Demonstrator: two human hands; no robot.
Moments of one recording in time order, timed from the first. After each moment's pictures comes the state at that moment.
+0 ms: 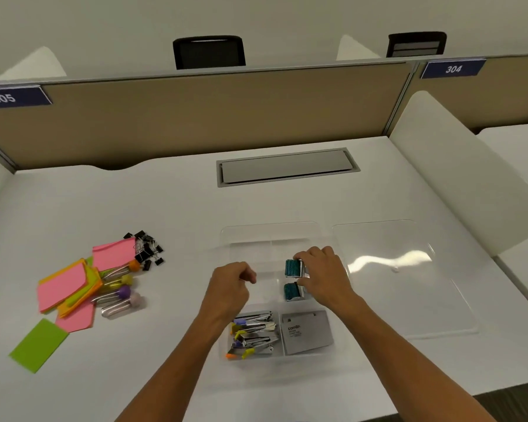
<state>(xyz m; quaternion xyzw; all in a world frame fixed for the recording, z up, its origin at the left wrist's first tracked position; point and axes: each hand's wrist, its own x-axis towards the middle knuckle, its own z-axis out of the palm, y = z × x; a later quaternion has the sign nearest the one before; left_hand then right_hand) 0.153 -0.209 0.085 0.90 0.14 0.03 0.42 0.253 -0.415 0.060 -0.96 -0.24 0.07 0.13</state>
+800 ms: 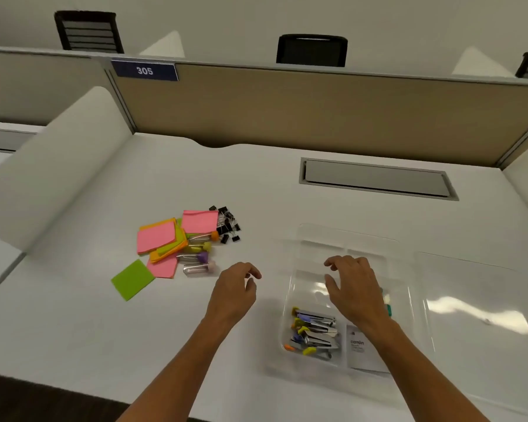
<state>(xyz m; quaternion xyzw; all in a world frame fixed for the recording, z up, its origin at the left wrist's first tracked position) 0.070 -0.119 0.054 0.88 0.26 0.10 0.38 0.215 -0.335 0.074 -0.93 -0.30 0.03 0.22</state>
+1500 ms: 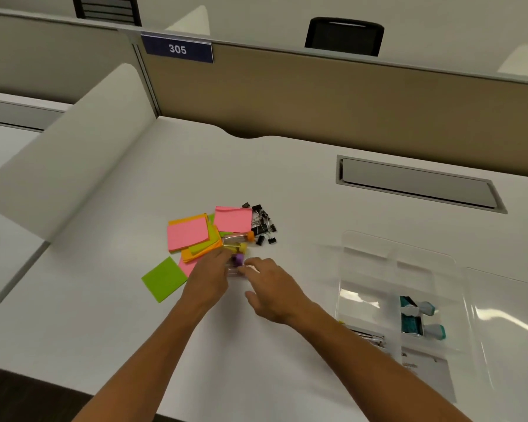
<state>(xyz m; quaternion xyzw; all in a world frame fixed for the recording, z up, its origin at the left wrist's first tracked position) 0.036 0.029 0.027 0.93 0.24 0.09 0.27 0.129 -0.124 0.049 -0.81 -0.55 0.14 0.14</state>
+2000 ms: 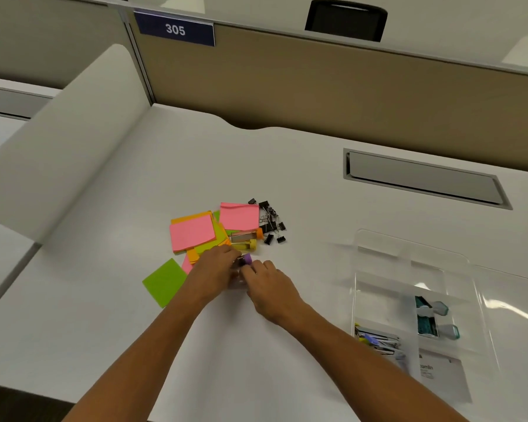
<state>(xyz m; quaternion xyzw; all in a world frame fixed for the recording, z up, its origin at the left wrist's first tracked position) 0.049 0.070 0.020 0.97 0.15 -0.02 0.20 0.115 -0.088 0.026 -0.83 -0.54 0.12 0.06</state>
